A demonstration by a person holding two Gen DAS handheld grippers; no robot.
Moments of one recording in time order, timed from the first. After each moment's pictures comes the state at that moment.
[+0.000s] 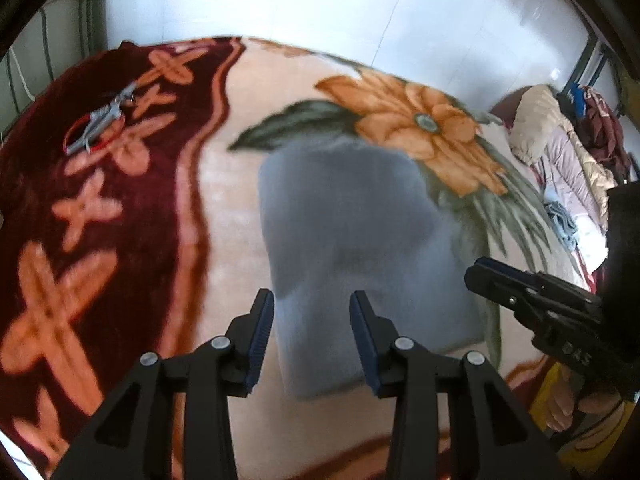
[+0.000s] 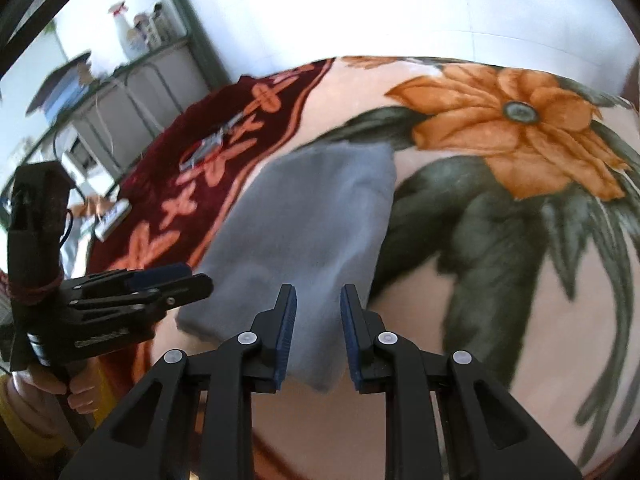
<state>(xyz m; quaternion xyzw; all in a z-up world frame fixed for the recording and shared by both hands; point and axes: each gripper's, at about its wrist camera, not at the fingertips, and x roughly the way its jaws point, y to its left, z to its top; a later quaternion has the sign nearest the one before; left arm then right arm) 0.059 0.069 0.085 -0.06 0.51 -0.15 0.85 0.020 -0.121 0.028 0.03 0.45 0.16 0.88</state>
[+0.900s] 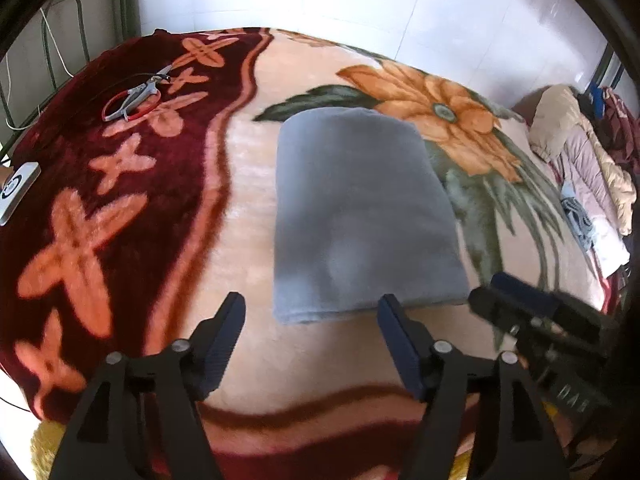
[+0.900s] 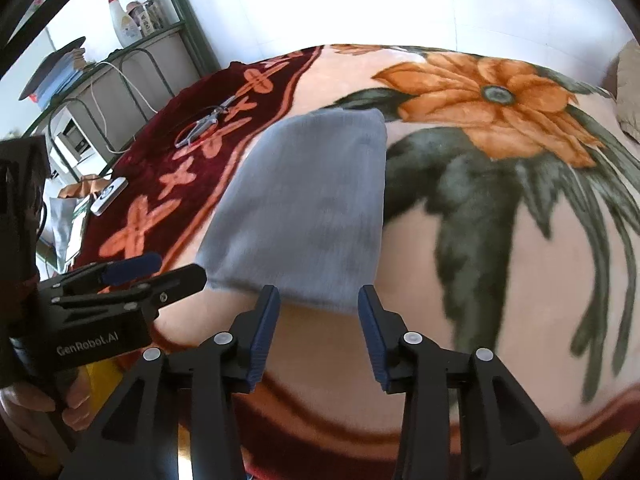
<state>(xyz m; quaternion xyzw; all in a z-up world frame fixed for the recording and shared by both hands) 0.008 0.061 0.096 -0.06 0.51 -0.10 0.85 -0.031 -0.113 0.033 0.02 0.47 0.12 0.88</state>
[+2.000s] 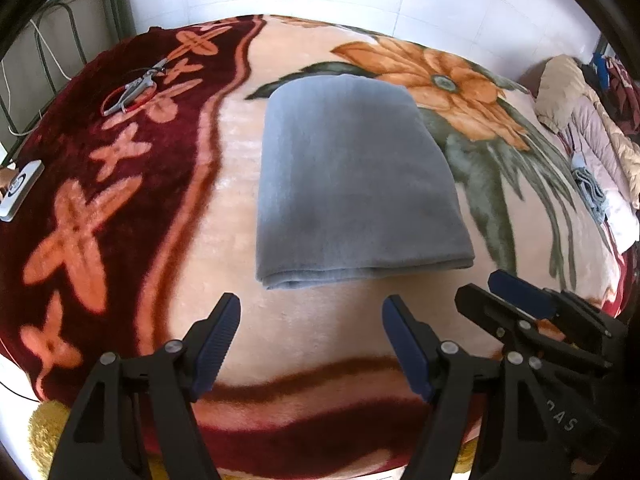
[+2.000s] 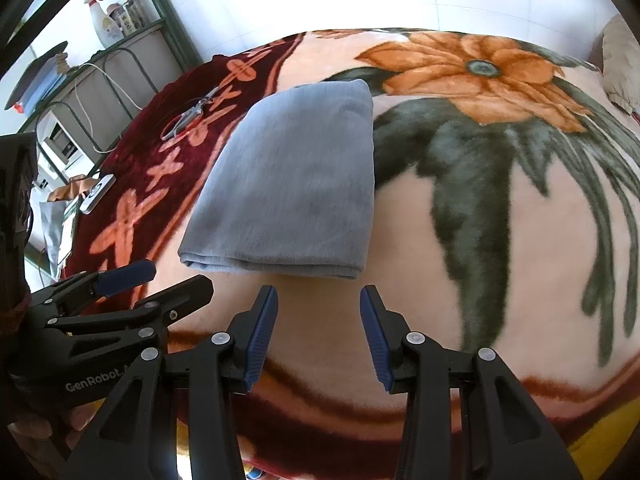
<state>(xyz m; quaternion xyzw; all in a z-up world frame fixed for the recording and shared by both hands) -0.004 0.043 0.082 -0.02 0.53 -0.09 0.84 -0.042 -0.114 0.017 0.04 0.48 0.09 0.87</state>
